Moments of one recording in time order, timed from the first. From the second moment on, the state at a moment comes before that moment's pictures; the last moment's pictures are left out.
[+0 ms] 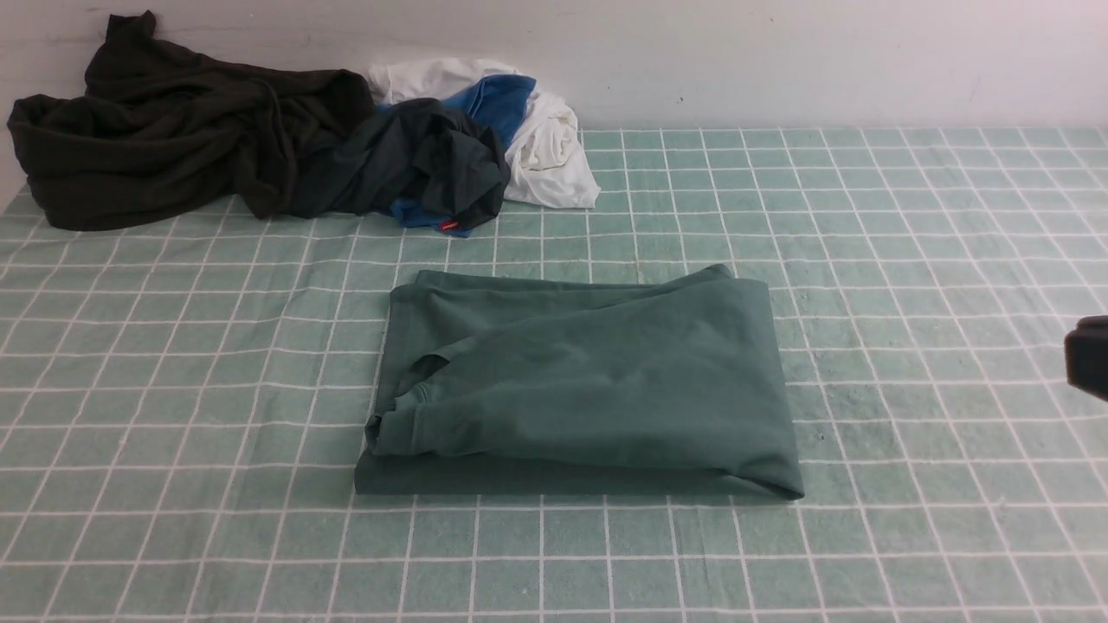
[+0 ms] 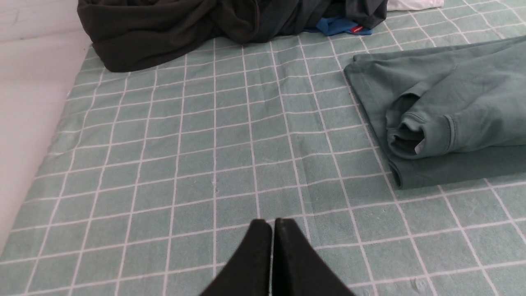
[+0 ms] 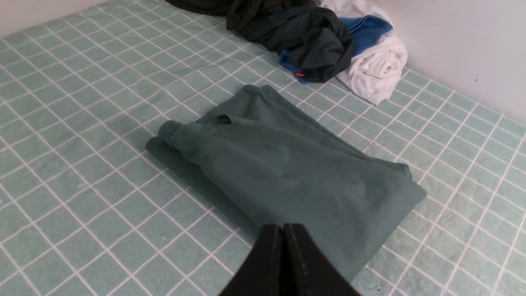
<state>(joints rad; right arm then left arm) 0.56 0.66 -0.90 0.13 0.85 -0.18 -0.23 0.18 -0.48 0.24 0.81 -0.13</state>
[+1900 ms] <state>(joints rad) -0.07 -0.01 0.02 -0.02 0.36 0.17 -0.23 0.18 -0.48 0.25 0.81 -0.13</state>
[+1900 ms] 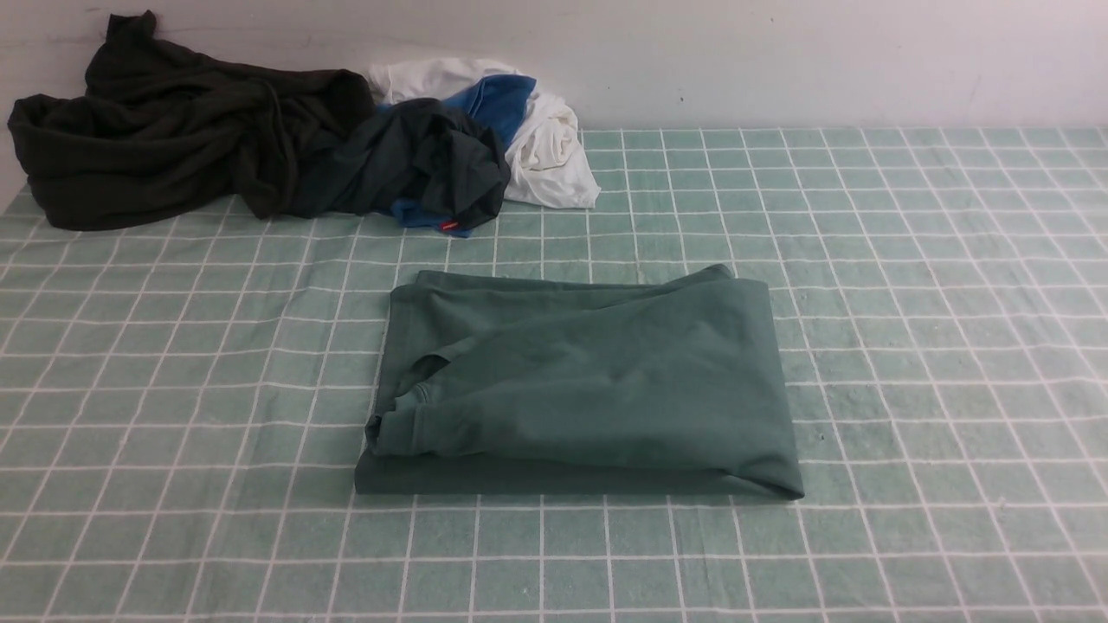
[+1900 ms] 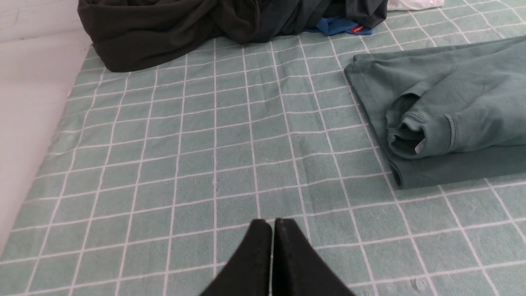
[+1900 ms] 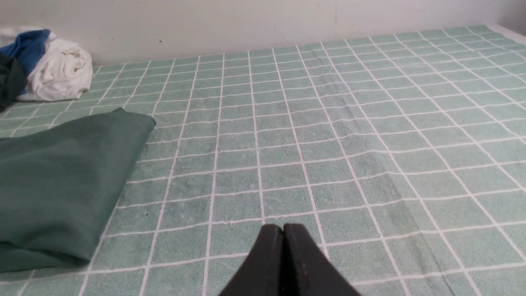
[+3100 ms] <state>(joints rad) -0.07 -0.01 0.02 -0.02 0.36 0.17 -0.04 -0.01 0.03 -0.03 0.19 0.12</state>
